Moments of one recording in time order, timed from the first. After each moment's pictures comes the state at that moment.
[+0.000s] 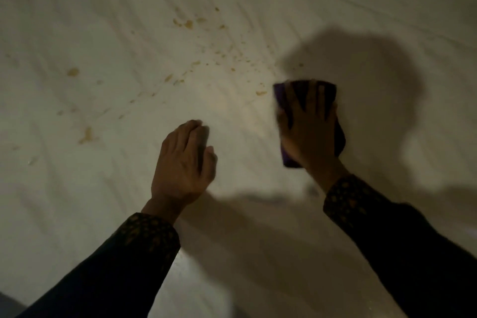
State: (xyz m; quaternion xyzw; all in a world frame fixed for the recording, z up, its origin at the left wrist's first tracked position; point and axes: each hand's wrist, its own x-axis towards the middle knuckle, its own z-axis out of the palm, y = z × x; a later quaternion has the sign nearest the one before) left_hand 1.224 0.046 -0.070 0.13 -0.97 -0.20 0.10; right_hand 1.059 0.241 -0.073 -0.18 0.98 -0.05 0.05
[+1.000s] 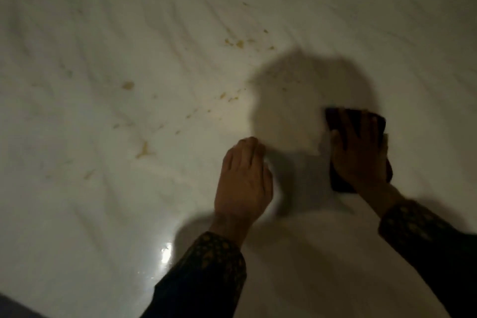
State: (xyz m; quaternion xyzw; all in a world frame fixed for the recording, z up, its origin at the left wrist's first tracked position) left_hand 1.223 0.041 -0.081 0.11 -0.96 -0.24 0.12; right_hand 1.065 0.237 -0.073 -0.11 0.99 -0.04 0.07
